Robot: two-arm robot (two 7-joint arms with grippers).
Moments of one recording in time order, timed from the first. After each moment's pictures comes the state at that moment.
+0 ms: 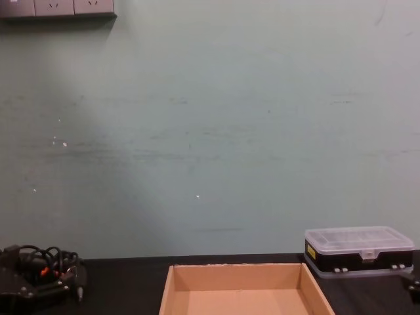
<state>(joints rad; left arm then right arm) -0.20 0.60 0.45 -1.41 -0.25 -0.12 0.03 0.20 0.60 -0.45 -1.41 0.25 -0.12 -0.03</state>
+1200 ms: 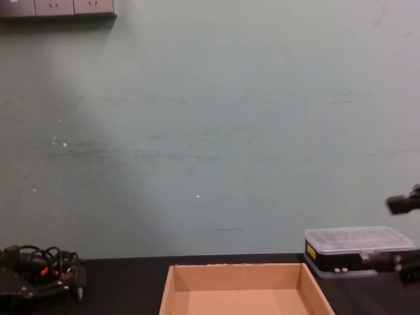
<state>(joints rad) -0.20 0.60 0.45 -1.41 -0.25 -0.12 0.03 0.31 0.84 -0.46 -1.70 0.25 0.09 0.50</state>
